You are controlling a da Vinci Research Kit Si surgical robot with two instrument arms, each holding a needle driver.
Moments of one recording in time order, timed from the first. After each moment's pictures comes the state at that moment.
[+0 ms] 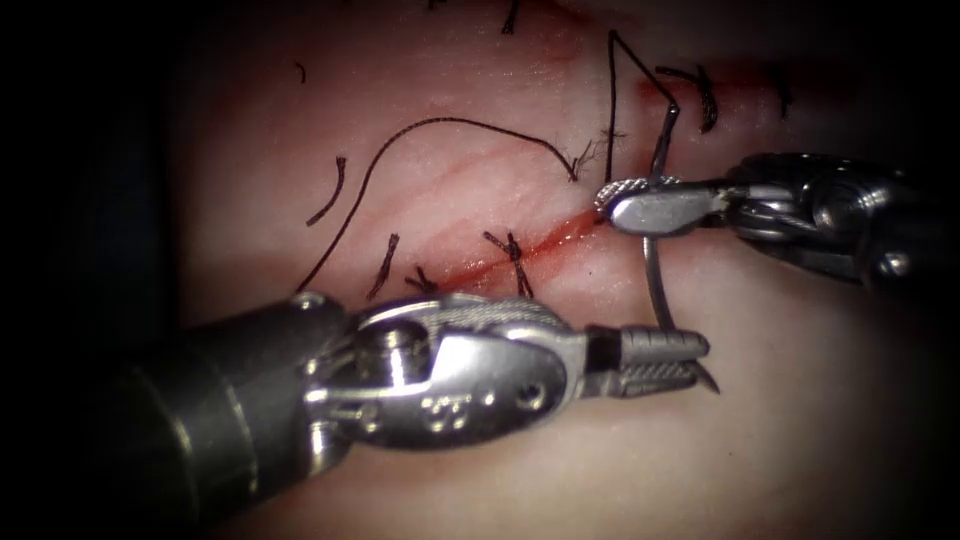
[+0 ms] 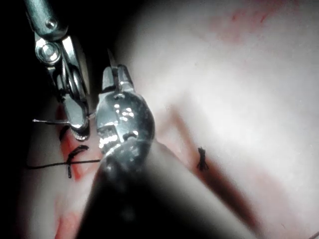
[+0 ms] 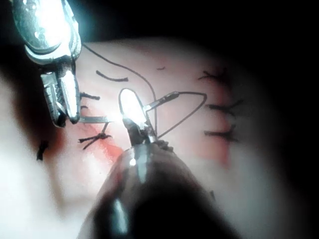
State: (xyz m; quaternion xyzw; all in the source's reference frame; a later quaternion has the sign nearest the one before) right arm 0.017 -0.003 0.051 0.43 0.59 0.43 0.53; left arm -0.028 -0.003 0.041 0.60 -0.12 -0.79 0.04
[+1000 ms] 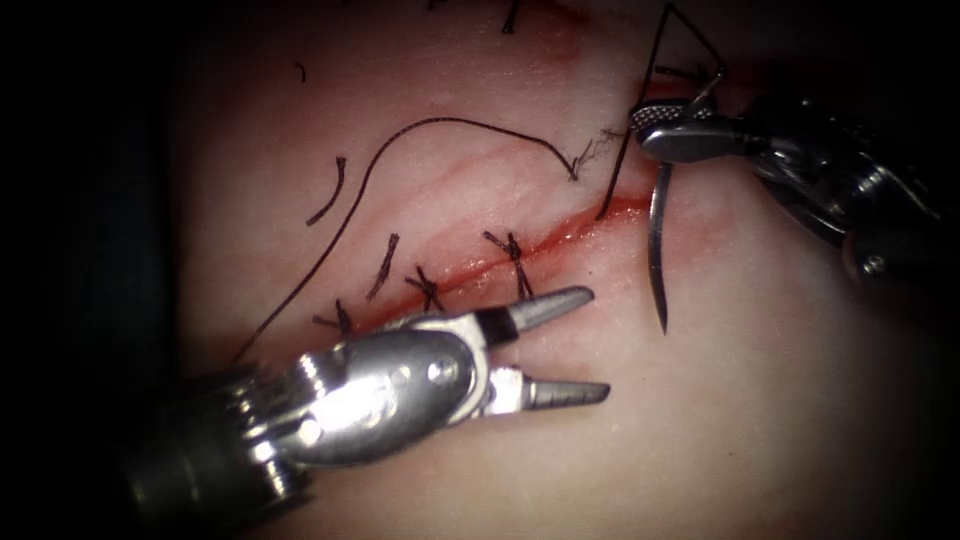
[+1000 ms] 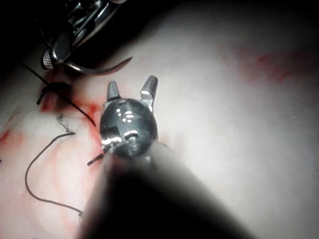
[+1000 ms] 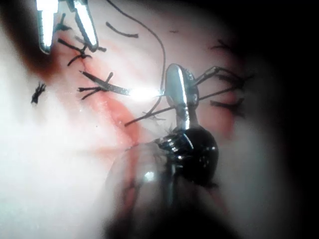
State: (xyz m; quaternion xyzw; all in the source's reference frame) right arm 0.014 0.002 0.054 0.26 0.72 0.27 0.57; left arm -0.024 -0.004 0.045 0.59 0.10 -0.78 -0.18
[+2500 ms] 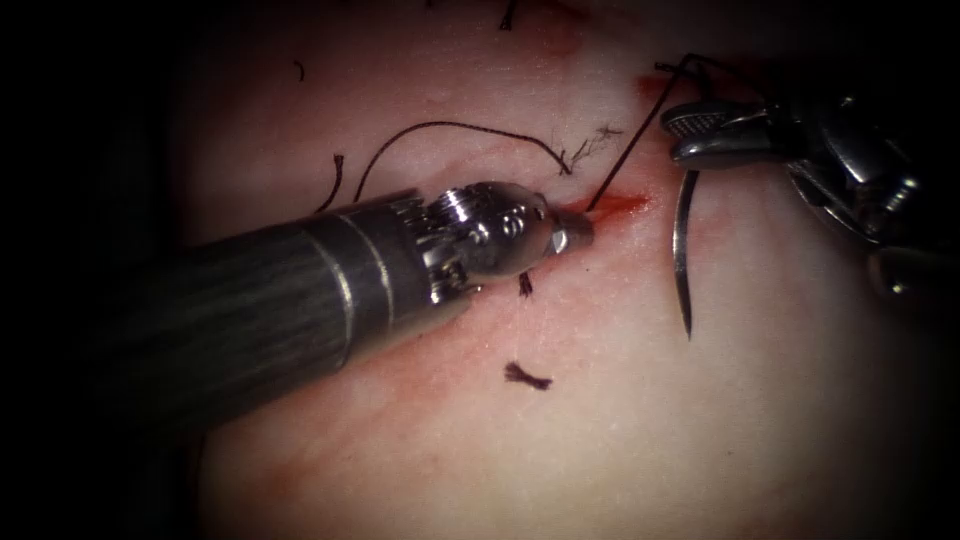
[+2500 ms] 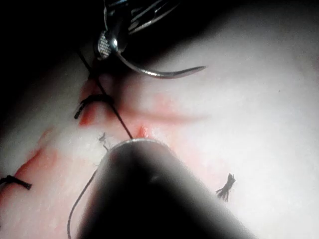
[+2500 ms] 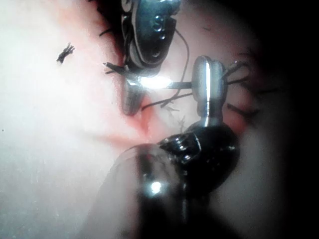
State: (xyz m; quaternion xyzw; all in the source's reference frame) right arm 0.013 0.003 0.051 0.15 0.75 0.16 0.62; left arm -0.028 0.001 0.058 0.23 0.06 -0.93 -0.27
